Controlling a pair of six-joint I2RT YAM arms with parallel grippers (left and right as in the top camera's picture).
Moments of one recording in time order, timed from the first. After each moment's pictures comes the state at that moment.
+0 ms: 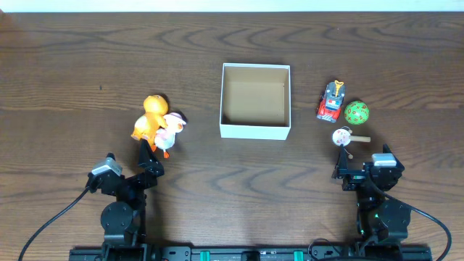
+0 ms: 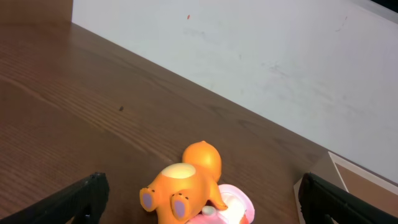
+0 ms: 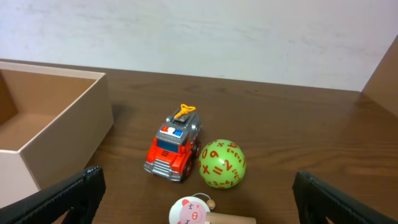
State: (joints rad) left arm -0.02 0.01 0.03 -0.11 -0.19 -0.43; right arm 0.01 0.04 0.02 -0.08 0.02 -0.04
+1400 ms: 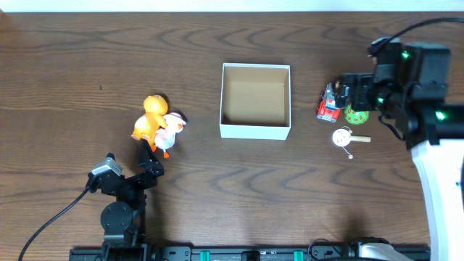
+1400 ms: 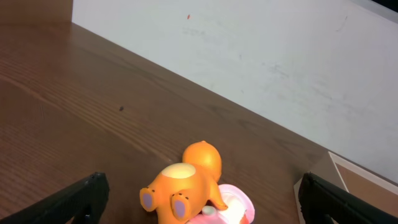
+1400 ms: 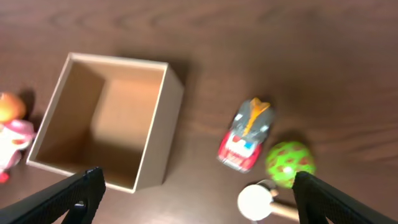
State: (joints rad) left arm -0.02 0.01 0.03 -0.11 -0.19 -0.43; right arm 0.01 1.33 1.35 -0.87 -0.24 0.05
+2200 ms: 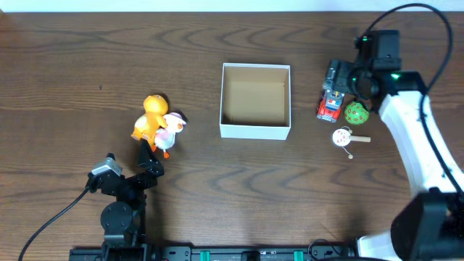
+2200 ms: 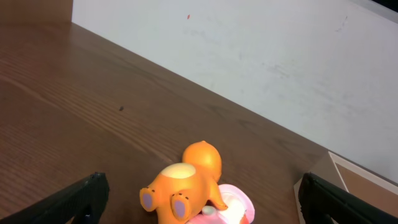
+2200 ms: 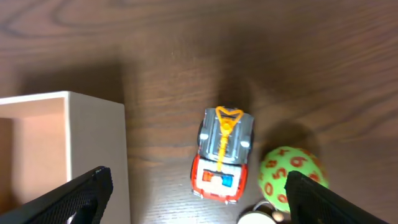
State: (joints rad) left arm -0.02 0.01 0.03 -0.11 -0.19 -0.43; right arm 0.06 1.66 1.35 -0.69 0.00 0.29
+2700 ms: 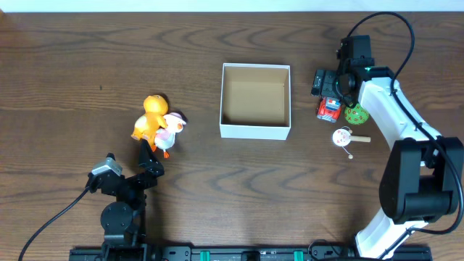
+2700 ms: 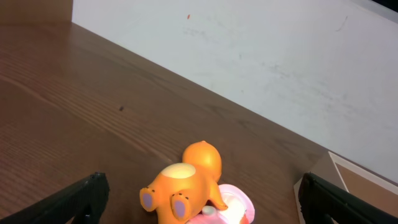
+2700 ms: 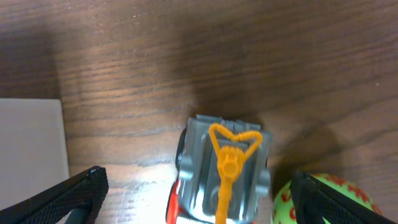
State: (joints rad) left arm -0.02 0.01 0.03 -0.11 -0.19 -0.43; right arm 0.07 1.89 1.35 -0.59 0.05 0.27
